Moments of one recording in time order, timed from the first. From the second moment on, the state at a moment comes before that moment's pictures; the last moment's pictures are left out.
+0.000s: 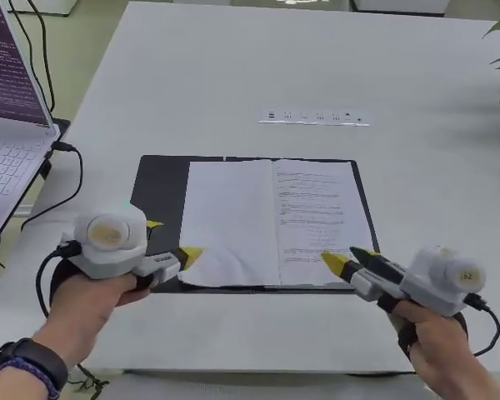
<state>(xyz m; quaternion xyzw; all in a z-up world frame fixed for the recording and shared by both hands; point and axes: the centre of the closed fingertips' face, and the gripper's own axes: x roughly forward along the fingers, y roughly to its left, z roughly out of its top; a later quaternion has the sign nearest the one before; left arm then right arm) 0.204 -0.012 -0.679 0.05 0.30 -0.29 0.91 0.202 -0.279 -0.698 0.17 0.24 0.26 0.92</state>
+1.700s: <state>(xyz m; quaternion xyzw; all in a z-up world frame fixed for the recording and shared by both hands) 0.165 -0.018 -0.675 0.00 0.31 -0.31 0.90 0.156 -0.299 -0.708 0.10 0.29 0.27 0.91</state>
